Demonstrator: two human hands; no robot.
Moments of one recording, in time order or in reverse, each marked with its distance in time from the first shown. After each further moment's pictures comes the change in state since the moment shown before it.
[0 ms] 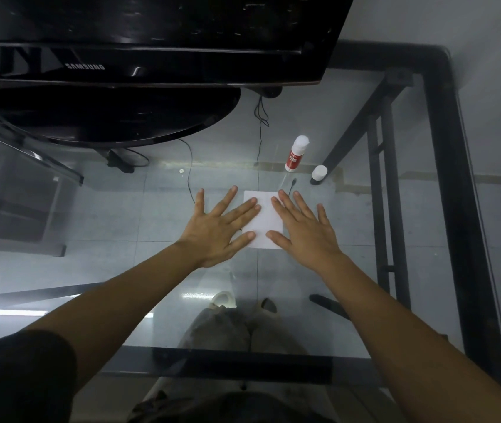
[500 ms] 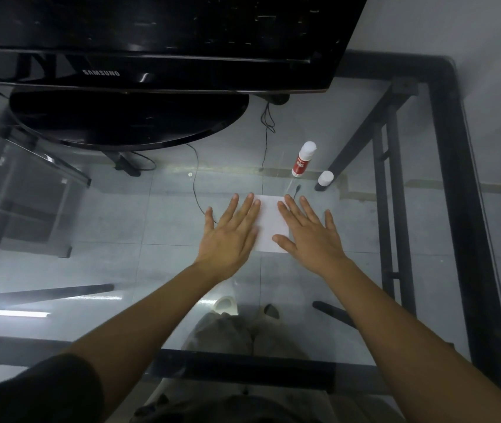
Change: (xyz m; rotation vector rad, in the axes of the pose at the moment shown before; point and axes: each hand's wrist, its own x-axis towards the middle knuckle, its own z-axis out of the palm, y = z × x) left_hand -0.010 0.028 0.003 -0.294 0.186 -0.196; right_hand 0.000 -0.003 0.000 -0.024 -0.010 0.016
